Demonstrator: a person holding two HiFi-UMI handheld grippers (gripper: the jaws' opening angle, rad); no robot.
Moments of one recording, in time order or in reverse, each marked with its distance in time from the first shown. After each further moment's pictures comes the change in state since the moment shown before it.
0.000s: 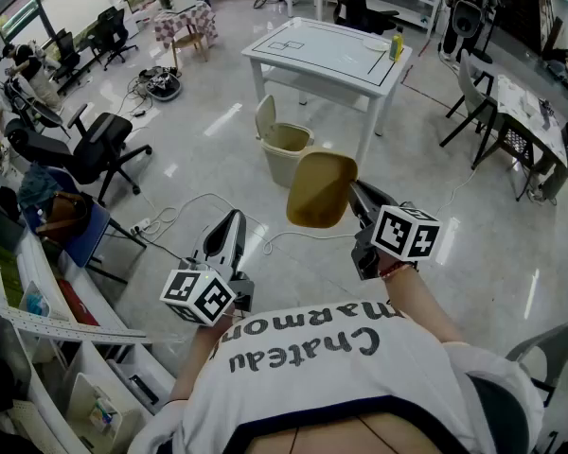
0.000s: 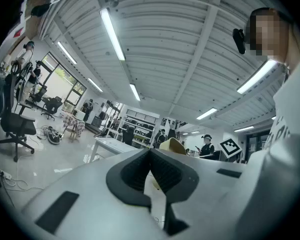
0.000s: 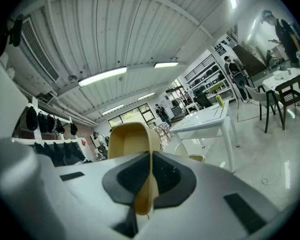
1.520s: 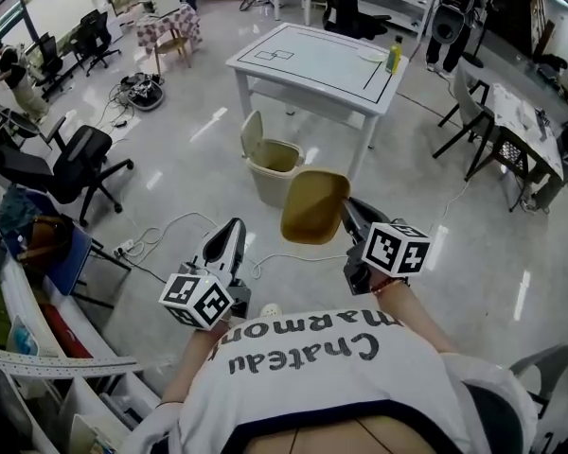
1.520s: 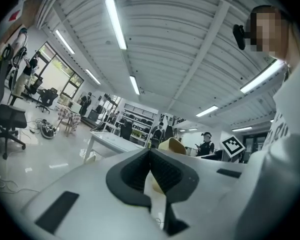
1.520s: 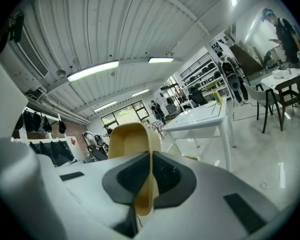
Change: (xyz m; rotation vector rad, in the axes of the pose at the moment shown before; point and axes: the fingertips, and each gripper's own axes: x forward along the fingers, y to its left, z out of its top) left arm 0.124 0.072 -0.023 -0.031 0.059 -0.046; right arm 0.103 -0.064 0.015 0.004 0.036 -0.068
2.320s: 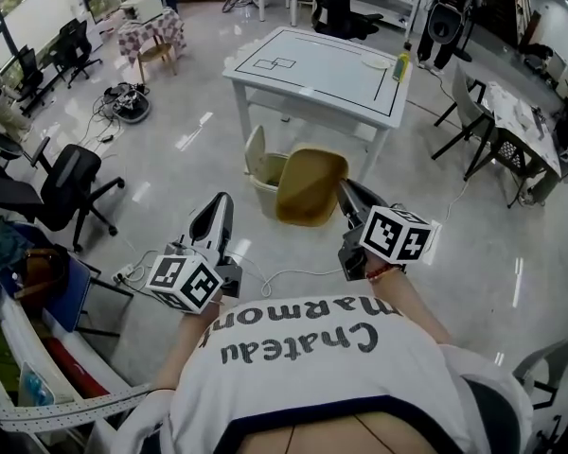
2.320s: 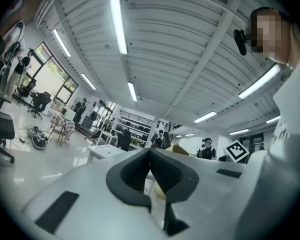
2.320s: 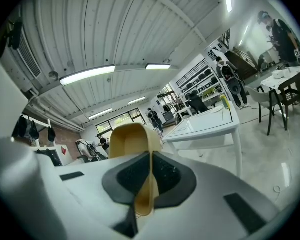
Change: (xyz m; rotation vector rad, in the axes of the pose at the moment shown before) left arm 0.083 0.136 0.091 0.039 -0.078 -0.060; right arm 0.142 0.029 0.060 0.024 -0.107 -0.043
